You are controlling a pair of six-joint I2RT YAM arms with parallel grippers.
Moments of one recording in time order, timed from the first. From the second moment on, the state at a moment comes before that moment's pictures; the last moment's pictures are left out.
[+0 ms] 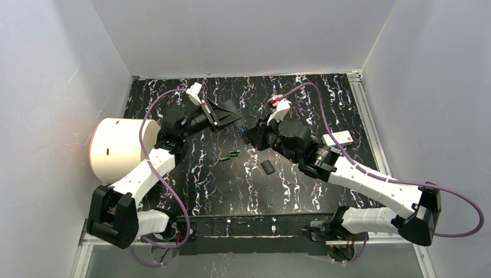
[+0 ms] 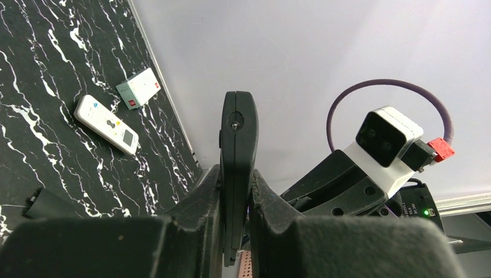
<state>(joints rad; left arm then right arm) -0.37 1.24 0.80 0.50 0.68 -1.24 1.03 1.17 1.04 -0.09 0.23 0.51</state>
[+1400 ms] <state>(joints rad) -0.37 1.21 0.77 0.59 0.68 -1.28 1.04 0.95 0.93 -0.04 0.31 0.65</state>
